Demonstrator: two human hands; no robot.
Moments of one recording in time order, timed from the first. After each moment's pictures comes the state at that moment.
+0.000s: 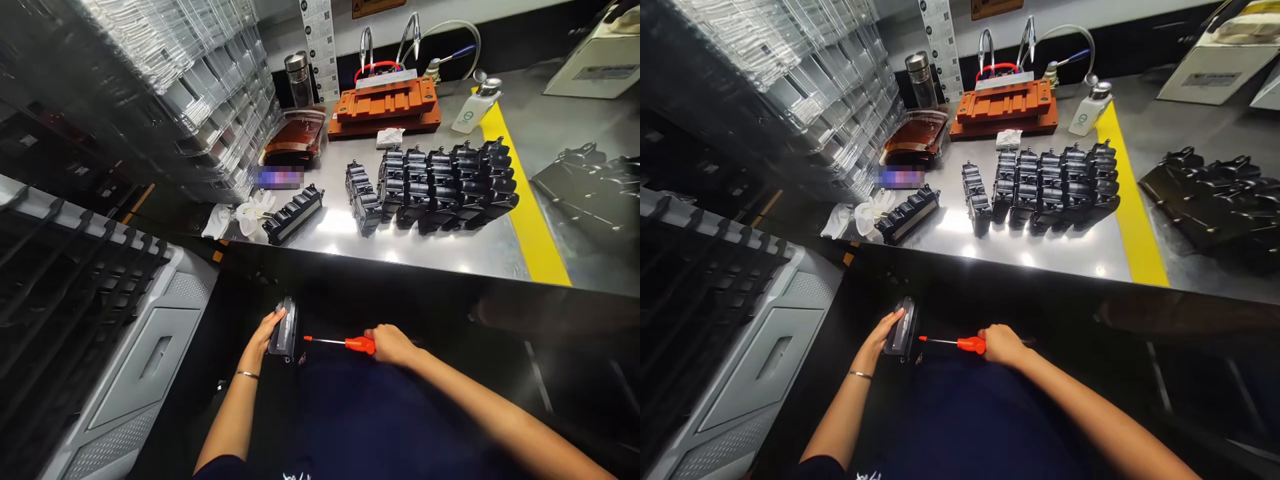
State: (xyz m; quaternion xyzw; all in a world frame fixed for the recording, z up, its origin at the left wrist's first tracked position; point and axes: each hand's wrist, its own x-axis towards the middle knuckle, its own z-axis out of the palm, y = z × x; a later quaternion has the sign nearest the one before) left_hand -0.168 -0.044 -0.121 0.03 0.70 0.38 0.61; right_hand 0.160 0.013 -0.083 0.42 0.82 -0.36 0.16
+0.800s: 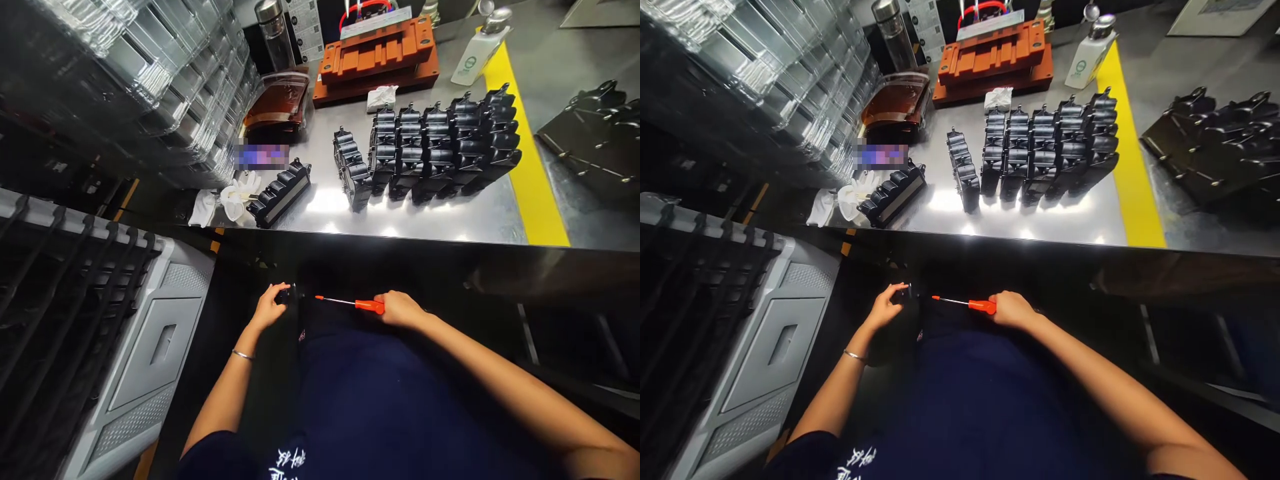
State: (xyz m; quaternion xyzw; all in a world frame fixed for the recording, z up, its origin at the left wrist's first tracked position) left_hand -0.176 -0.039 -0.107 0.60 0.68 0.23 0.35; right_hand 0.187 0.027 -0.085 0.50 0.75 -0.40 0.15
